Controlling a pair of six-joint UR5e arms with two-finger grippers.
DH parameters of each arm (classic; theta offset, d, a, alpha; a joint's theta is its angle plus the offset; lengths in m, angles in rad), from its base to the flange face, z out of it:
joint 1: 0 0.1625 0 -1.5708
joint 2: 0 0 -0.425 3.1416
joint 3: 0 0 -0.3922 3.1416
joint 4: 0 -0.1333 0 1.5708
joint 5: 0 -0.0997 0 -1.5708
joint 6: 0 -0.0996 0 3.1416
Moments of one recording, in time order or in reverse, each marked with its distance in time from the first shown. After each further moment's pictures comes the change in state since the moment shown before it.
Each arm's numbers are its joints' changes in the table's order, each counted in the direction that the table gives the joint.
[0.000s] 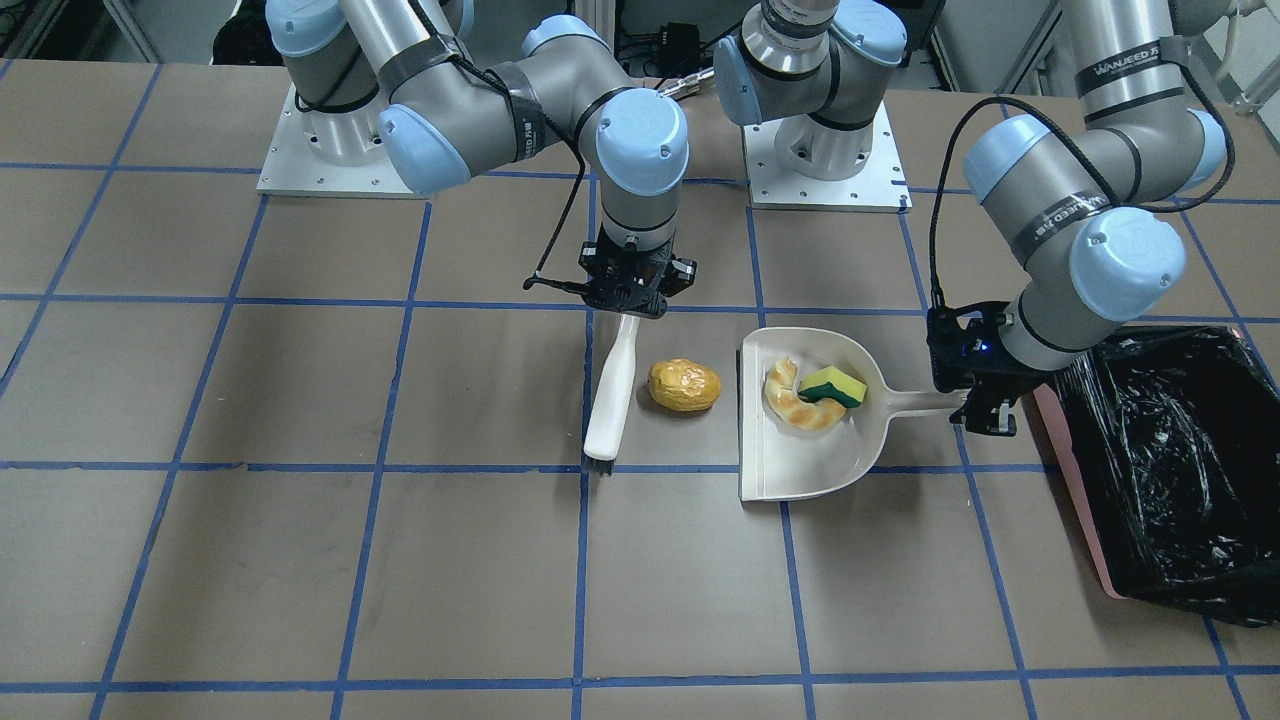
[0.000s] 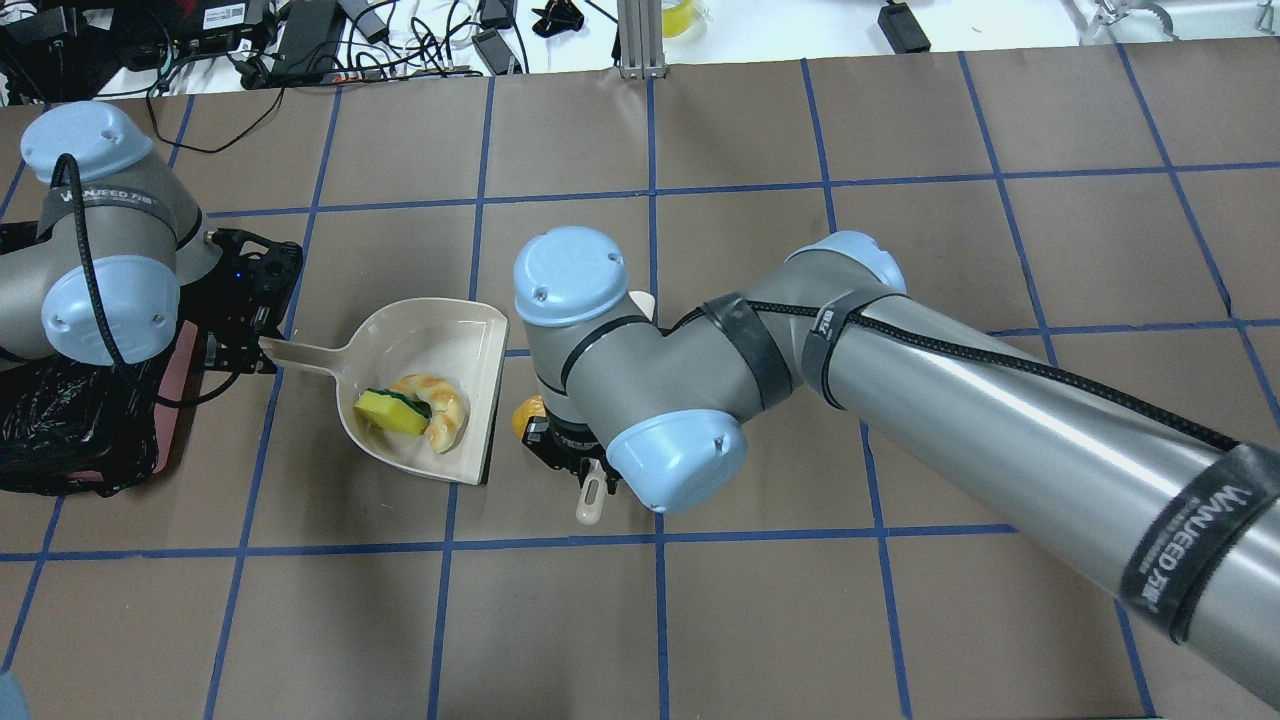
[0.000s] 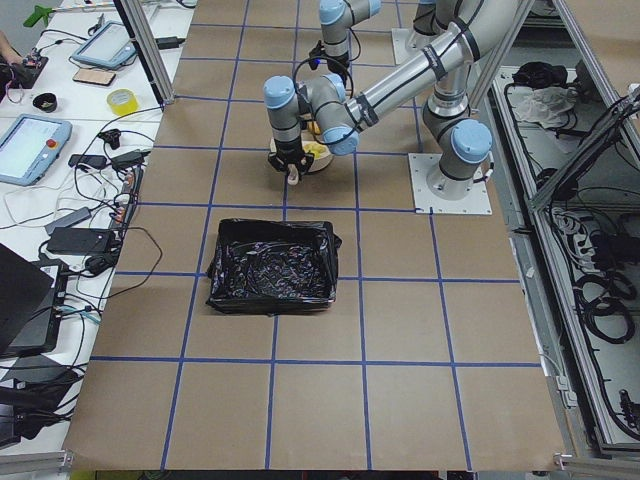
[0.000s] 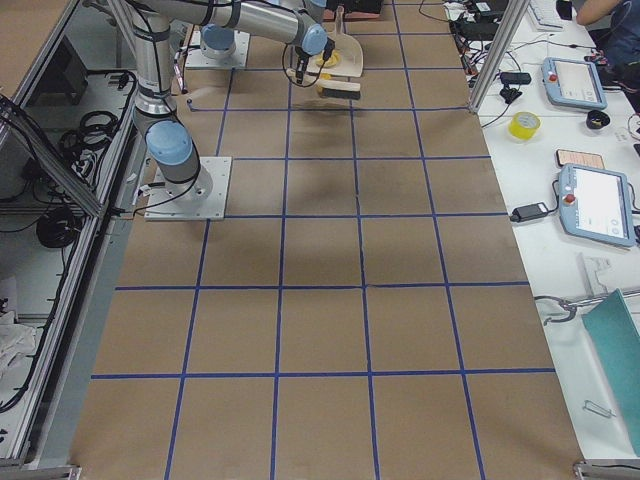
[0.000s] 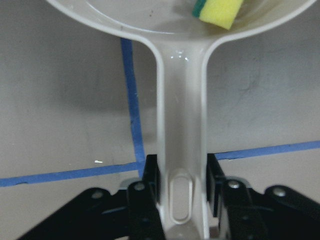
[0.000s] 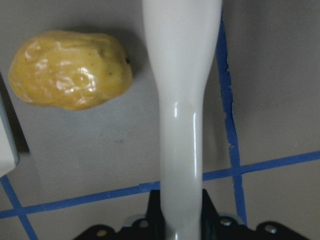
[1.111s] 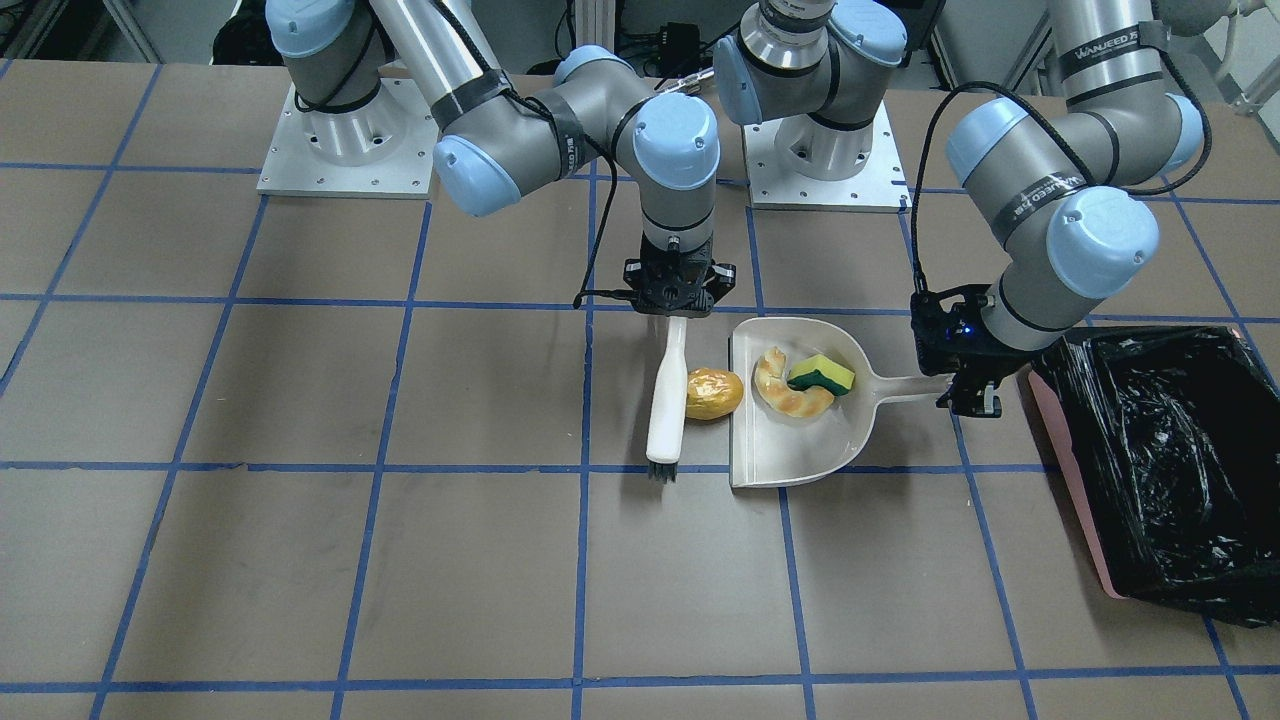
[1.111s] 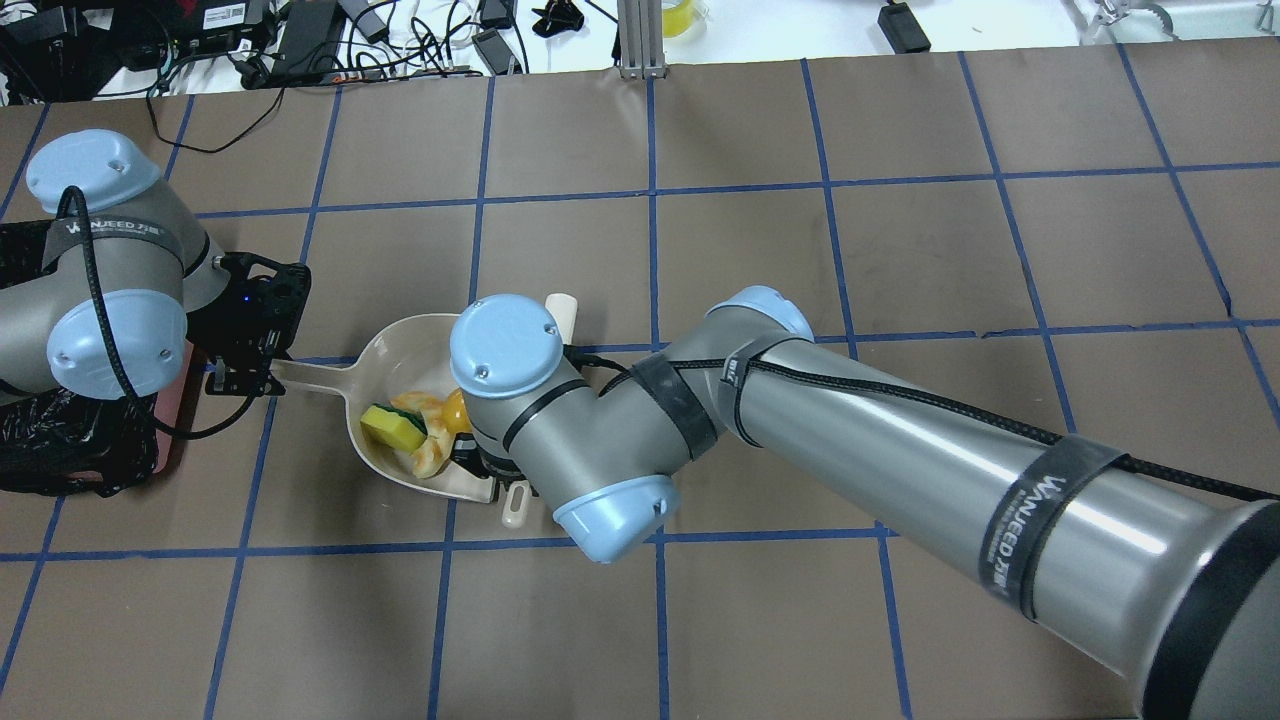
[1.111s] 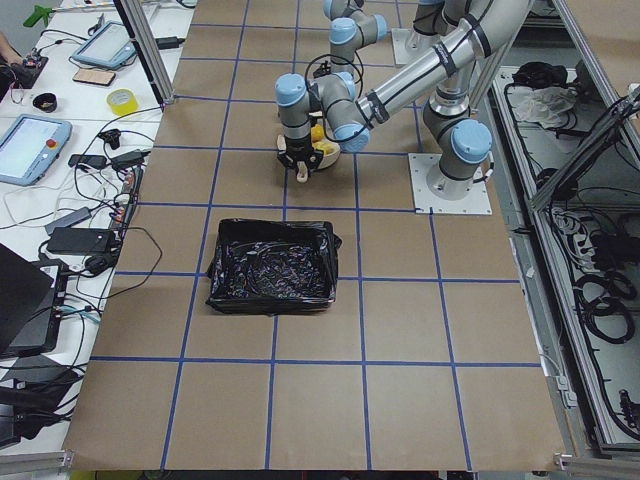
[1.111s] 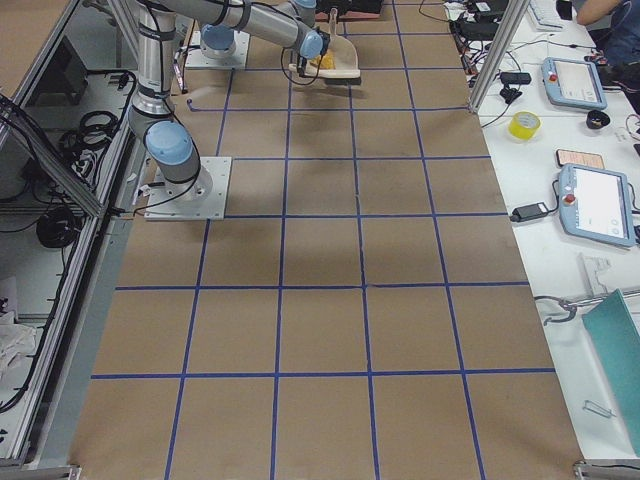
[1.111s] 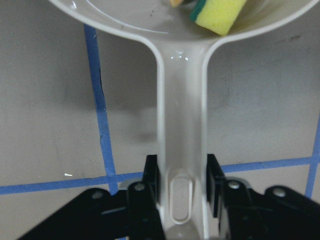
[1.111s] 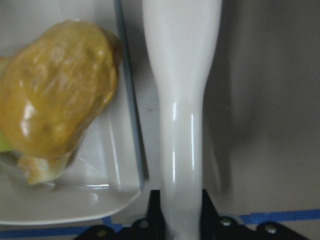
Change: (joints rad) left arm -0.006 -0.035 -0.045 -0.017 0.007 0.034; right arm 0.098 -0.136 -0.081 0.259 -0.038 -0.094
